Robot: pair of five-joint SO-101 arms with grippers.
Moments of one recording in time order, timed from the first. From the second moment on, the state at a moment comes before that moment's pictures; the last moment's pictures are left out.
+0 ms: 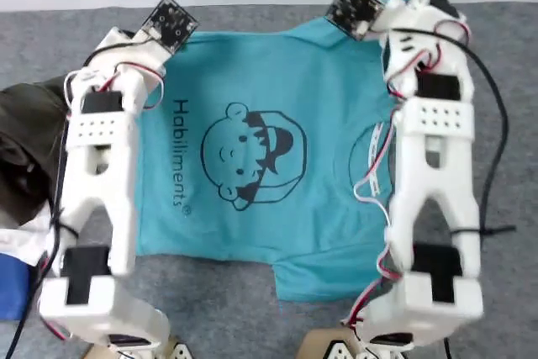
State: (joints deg) left arm -7.6 7.3 4.7 32.9 -40.8; right arm 2.5 6.7 -9.5 24.6 65.4
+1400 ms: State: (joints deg) left arm -8.1 19.7 -10.1 54.5 -41.6; right arm -4.2 34.1 -57.5 54.7 69.2
